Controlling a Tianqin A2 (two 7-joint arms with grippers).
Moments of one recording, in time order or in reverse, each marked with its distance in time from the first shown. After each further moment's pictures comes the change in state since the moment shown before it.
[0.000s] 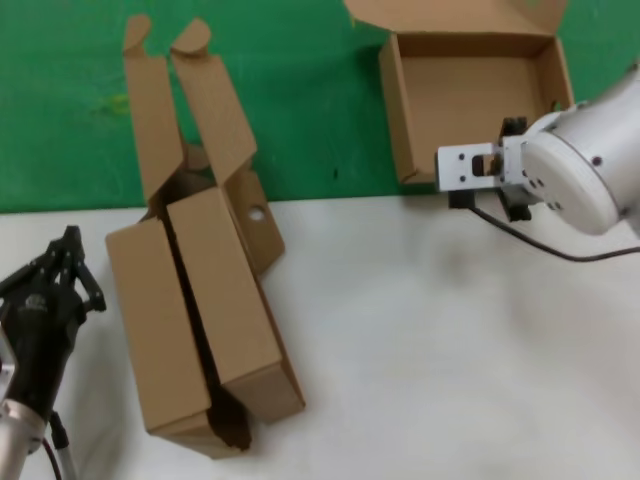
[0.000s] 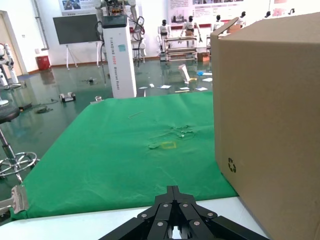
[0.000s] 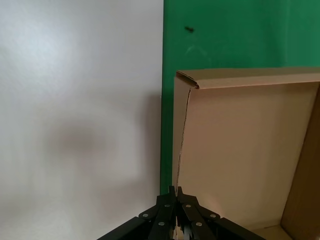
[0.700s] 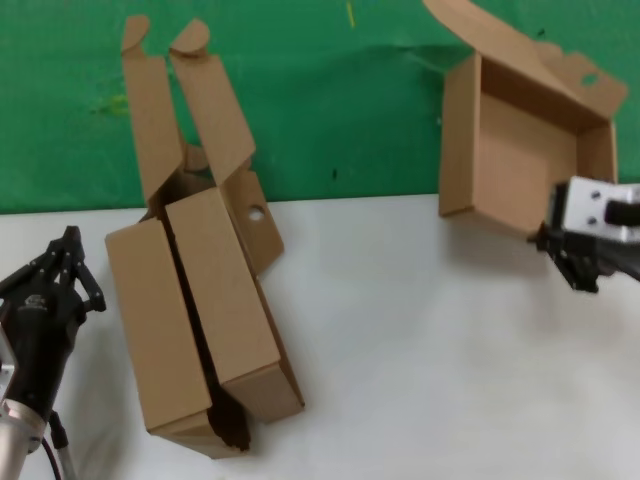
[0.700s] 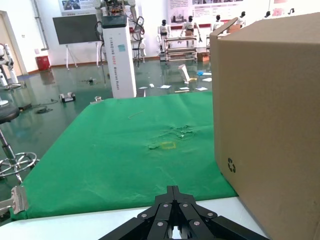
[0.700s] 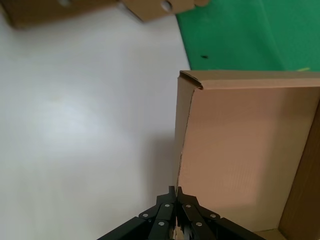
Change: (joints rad) left arm 0.000 0.000 0.000 0.000 0.000 0.000 0.000; right arm -0.274 0.405 0.271 0.440 0.490 -0.010 0.174
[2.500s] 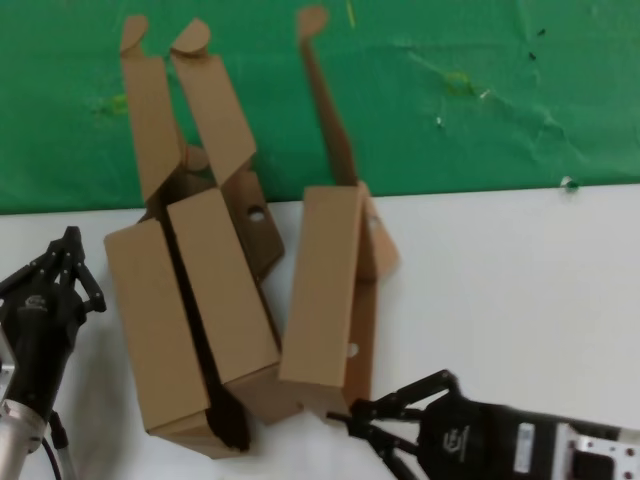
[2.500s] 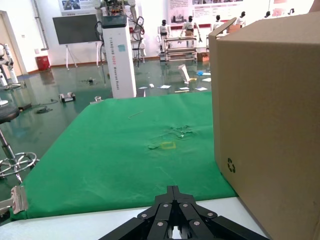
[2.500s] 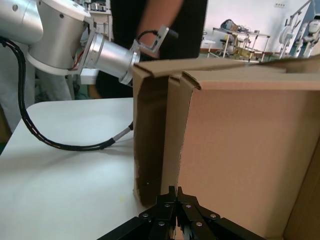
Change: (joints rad) left arm 0.000 0.000 0.000 0.000 0.000 0.000 0.000; right arm -0.802 -0.026 0.143 0.006 0.929 0.744 -0.796
